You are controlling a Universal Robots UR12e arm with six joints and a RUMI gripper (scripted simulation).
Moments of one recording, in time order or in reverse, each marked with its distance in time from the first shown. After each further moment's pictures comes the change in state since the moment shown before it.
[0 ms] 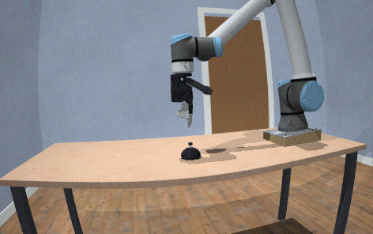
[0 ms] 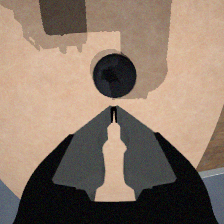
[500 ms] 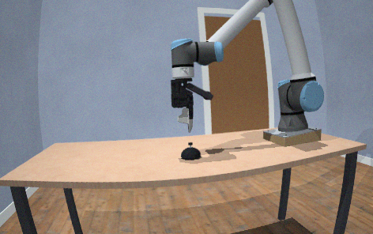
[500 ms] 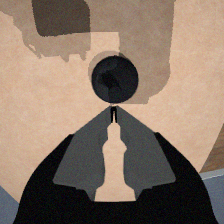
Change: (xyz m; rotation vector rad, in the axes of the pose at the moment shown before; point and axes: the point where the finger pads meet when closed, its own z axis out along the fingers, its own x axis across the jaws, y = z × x) arm 0.000 -0.001 0.022 0.000 0.000 0.000
